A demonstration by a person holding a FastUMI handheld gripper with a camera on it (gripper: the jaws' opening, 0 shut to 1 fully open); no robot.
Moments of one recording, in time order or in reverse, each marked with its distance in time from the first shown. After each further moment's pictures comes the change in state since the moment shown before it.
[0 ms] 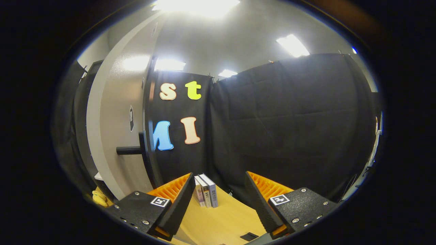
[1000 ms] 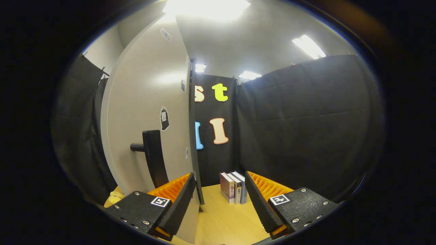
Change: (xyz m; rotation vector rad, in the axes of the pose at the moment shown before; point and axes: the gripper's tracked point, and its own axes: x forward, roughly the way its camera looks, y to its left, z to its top) arm -0.061 0.116 -0.001 -0.003 -0.014 0.201
